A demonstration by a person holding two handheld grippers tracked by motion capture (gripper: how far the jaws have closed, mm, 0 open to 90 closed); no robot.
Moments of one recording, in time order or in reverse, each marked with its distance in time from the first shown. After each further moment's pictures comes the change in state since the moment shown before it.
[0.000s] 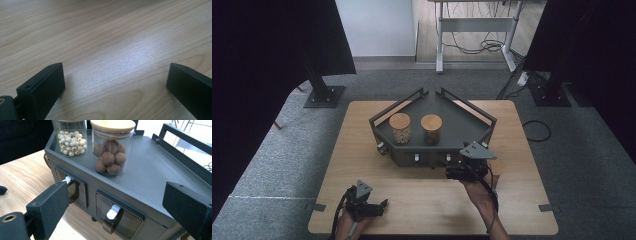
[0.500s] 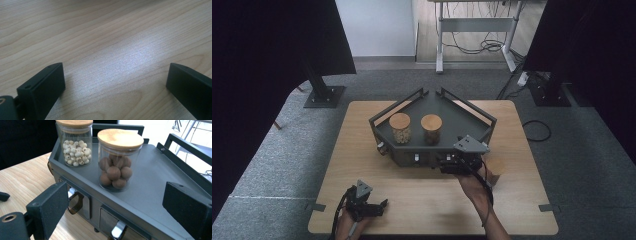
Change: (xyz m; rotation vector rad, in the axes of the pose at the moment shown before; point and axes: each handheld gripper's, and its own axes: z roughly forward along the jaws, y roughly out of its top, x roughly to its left) left arm 0.000 0.000 0.000 -0.001 -0.001 0.003; right arm 0.004 0.018 0.011 -0.008 0.016 -0.023
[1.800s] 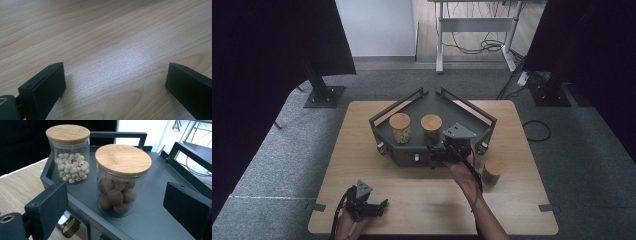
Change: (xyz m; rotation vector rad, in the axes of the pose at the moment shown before) left arm 0.002 0.000 0.000 -0.001 -0.009 0.008; right arm 0.002 0.025 0.037 0.000 -0.003 0.010
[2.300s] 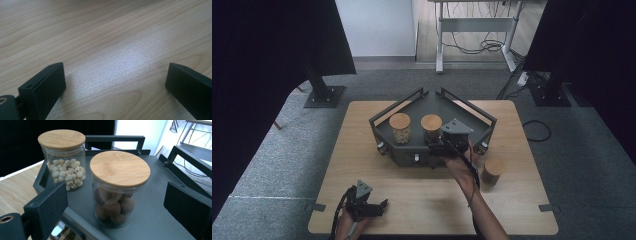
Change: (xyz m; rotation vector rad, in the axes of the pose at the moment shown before) left arm 0.000 0.000 0.000 0.001 0.000 -0.002; right arm 0.000 0.007 0.012 -0.006 -0.014 0.006
